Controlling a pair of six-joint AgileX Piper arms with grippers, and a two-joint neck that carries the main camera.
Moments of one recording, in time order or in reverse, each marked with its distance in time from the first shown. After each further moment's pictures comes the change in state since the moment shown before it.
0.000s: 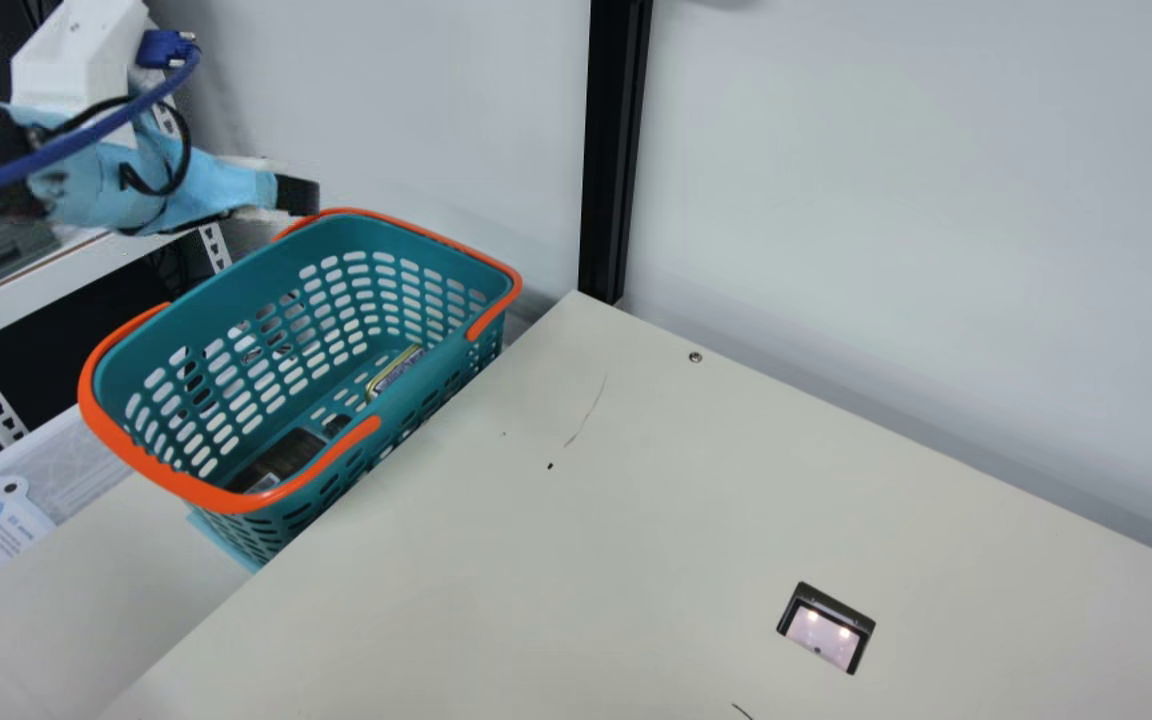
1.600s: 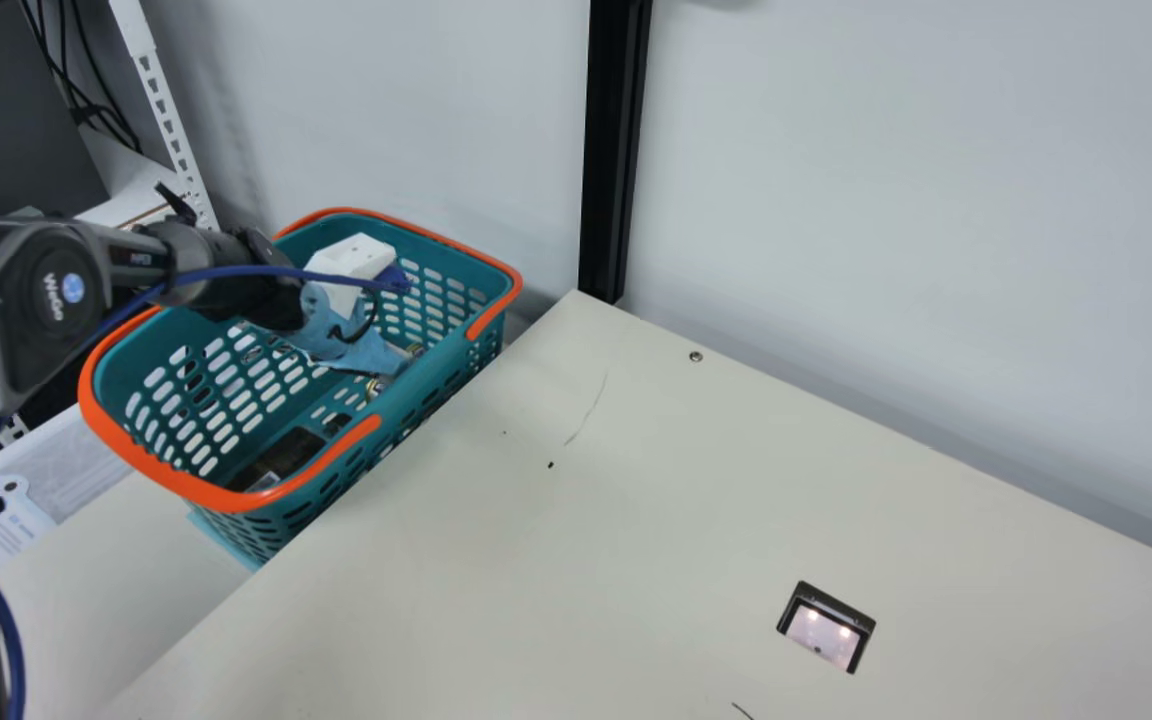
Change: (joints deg) left arm -6.0 49.7 -16.2 -9.6 -10.0 30.3; right arm 0.0 0.0 0.0 0.0 0.0 0.0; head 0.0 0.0
